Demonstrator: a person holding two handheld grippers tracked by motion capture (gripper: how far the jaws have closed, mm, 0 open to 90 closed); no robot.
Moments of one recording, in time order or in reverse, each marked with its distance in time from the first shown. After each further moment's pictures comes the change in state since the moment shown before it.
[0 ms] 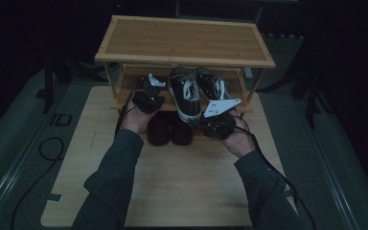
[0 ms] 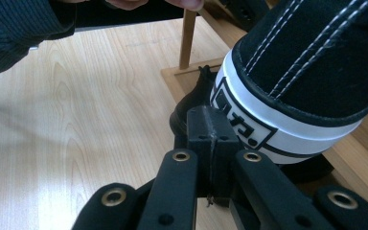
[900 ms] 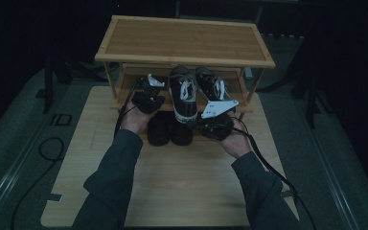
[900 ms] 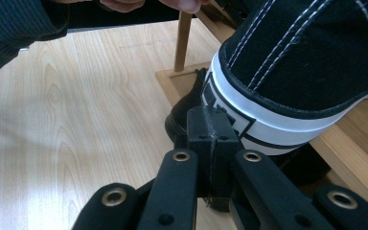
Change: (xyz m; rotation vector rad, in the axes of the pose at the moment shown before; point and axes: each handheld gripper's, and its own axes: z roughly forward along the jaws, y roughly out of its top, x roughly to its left) left arm 0.001 -0.001 0.000 -0.008 -0.003 -0.010; right arm 0.003 0.000 0.005 -0.016 -0.031 -0.005
